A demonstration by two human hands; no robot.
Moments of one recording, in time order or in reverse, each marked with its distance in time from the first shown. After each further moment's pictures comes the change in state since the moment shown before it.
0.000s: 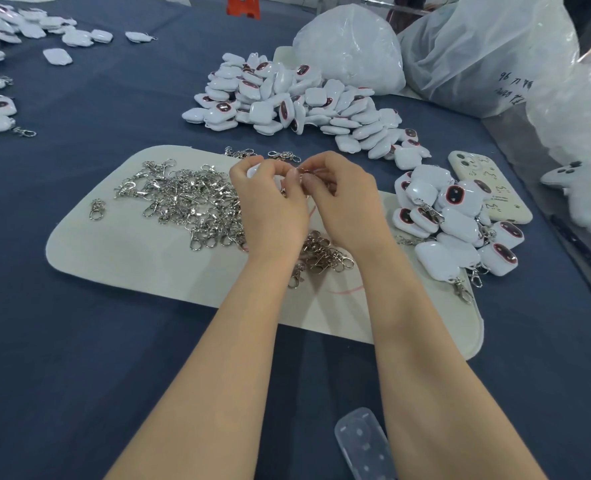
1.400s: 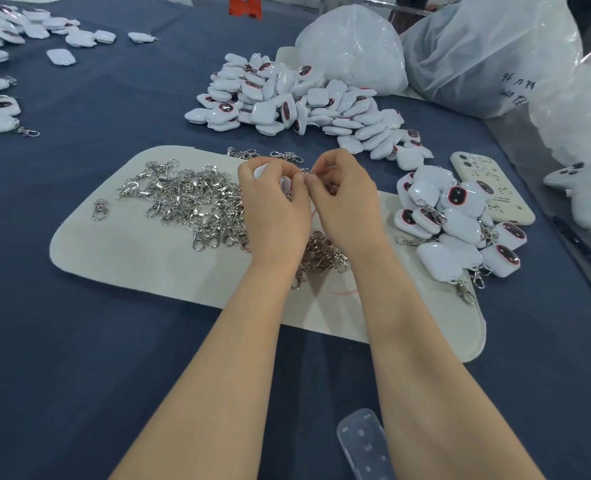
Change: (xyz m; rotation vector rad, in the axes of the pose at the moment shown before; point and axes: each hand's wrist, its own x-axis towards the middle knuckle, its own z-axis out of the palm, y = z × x) left_hand -0.003 -0.005 0.000 0.015 -0.003 0.082; right_hand 0.001 0.004 0.008 0.073 0.097 0.000
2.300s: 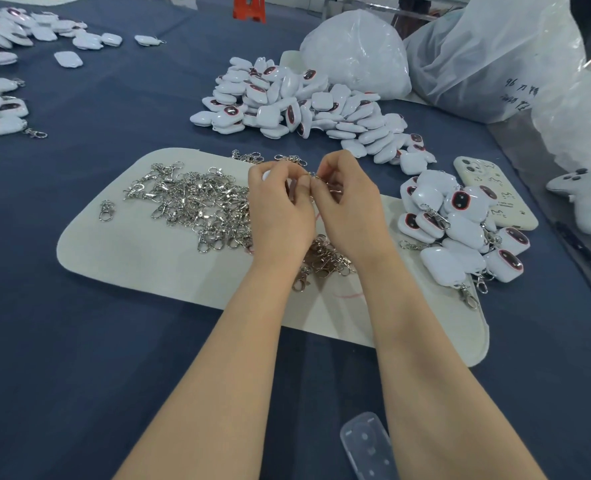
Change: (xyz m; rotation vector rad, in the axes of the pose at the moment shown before) left_hand 0.001 0.005 -0.004 -0.003 -0.048 -0.009; right_hand -0.002 0.001 -0.002 0.035 -0.039 -0.100
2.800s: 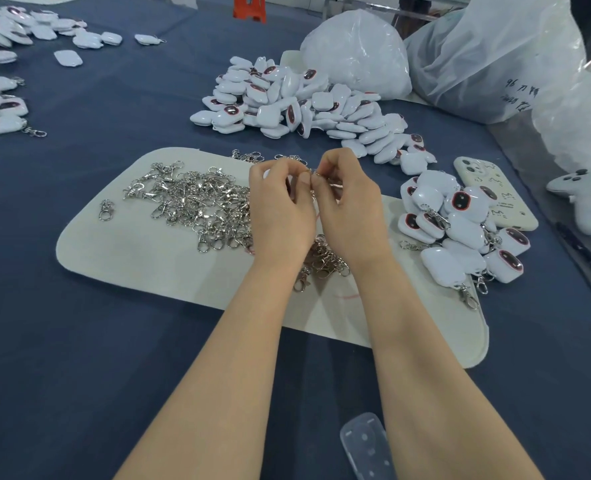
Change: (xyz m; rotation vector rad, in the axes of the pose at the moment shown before) left_hand 0.000 0.002 -0.001 -0.030 0.013 0.017; right_hand -0.002 -0.003 0.002 -0.078 0.038 -0.078
